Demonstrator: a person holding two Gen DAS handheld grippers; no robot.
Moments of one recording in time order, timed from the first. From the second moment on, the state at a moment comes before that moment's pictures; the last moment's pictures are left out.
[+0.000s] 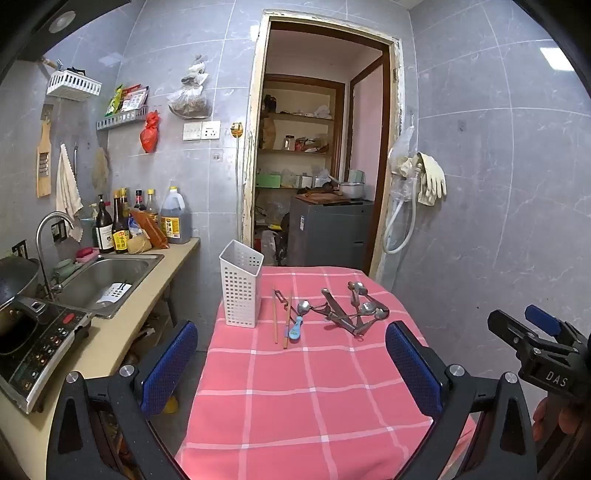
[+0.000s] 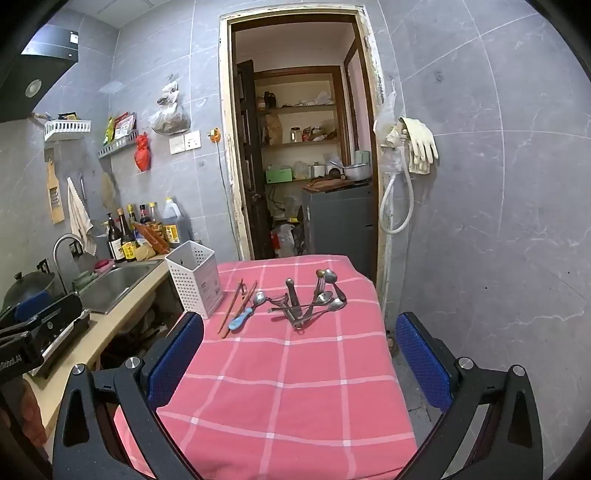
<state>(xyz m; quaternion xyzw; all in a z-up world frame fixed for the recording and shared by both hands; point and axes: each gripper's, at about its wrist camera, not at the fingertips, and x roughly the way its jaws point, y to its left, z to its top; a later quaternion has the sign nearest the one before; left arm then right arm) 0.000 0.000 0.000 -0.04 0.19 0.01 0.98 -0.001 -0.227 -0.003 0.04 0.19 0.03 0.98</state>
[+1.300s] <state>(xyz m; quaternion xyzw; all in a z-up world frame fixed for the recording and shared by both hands) -0.003 0.009 0.003 -0.05 0.19 0.01 0.98 0.001 -0.226 -0.004 0.04 0.19 0.03 0.98</state>
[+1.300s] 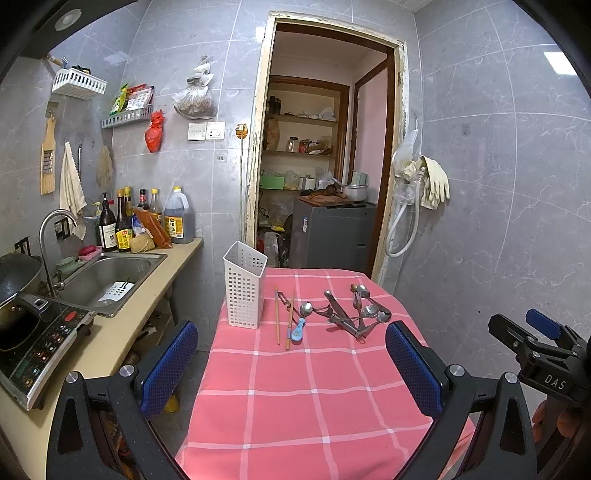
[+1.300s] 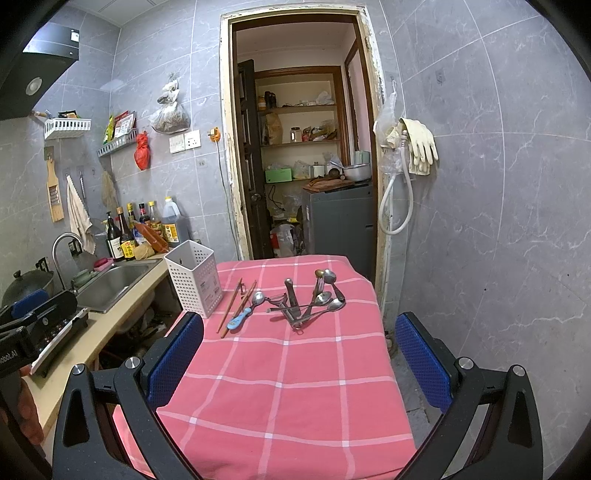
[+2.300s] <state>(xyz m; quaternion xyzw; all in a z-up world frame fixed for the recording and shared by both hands) -0.003 0.007 0.003 -0.05 0.19 0.01 0.98 0.000 -0.226 -0.003 0.04 0.19 0.03 0.98</state>
